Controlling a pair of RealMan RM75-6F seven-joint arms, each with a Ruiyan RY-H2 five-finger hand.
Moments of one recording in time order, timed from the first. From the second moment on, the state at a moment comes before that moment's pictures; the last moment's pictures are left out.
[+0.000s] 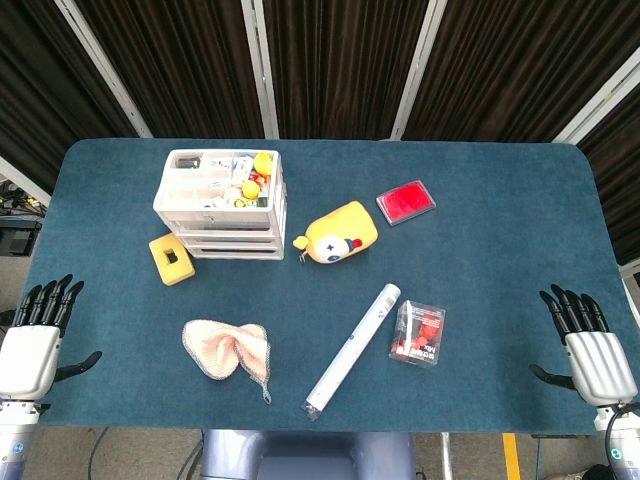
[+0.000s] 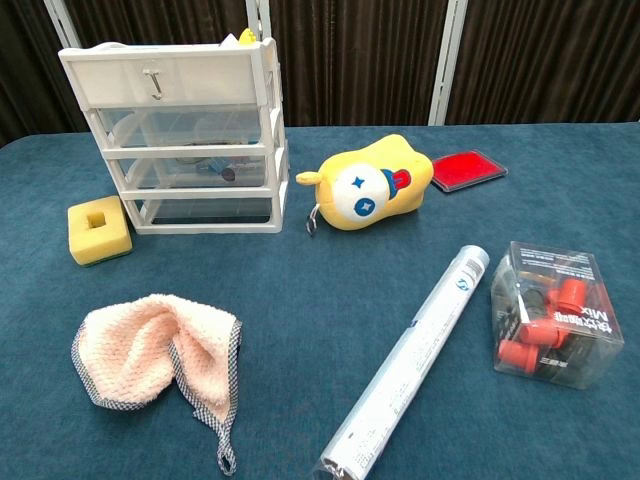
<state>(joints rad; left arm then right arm) -0.09 -1.19 -0.01 -1.72 1.51 1.53 0.22 0.10 -1.08 0.03 -1.59 -1.54 1.44 -0.01</state>
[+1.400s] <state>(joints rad) -0.46 -1.32 -0.05 -1.94 1.21 0.98 0.78 0.10 -1.08 0.03 -1.59 -1.53 1.44 0.02</state>
